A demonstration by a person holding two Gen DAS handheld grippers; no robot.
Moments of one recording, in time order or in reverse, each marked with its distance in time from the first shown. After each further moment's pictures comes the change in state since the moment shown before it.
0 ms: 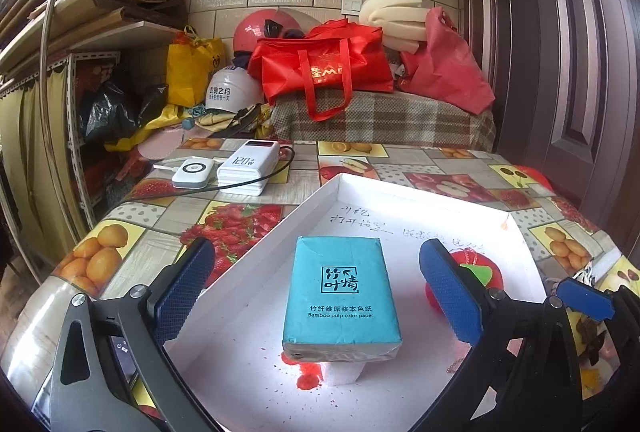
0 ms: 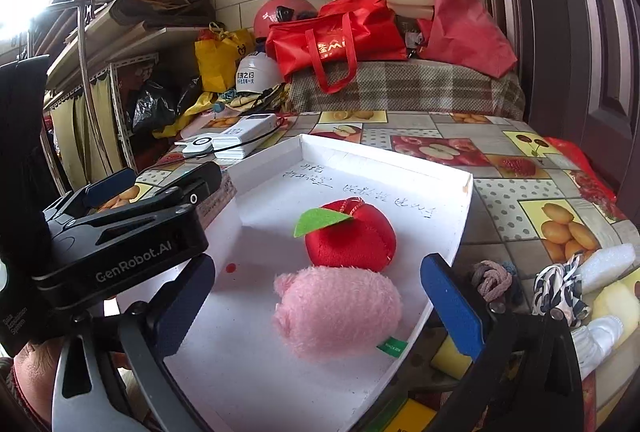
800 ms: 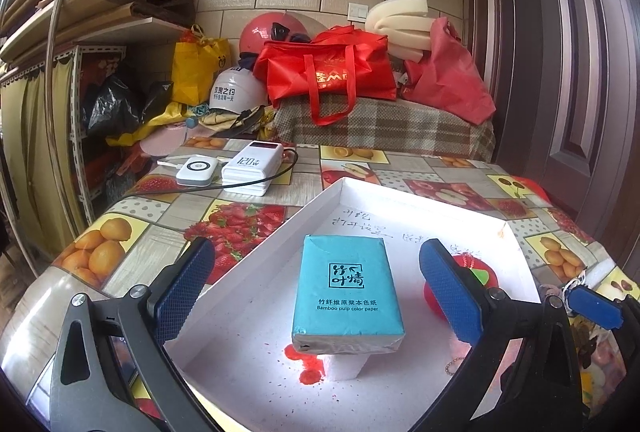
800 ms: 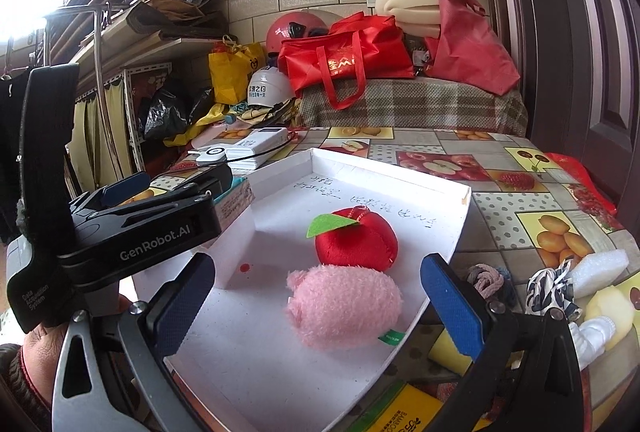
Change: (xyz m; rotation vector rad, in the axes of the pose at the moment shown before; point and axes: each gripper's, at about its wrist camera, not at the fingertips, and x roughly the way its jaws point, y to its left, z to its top) left arm -0.007 0.009 0.000 -0.047 -0.008 -0.013; right arm -0.019 0.003 -0.006 -0.030 -0.058 0.027
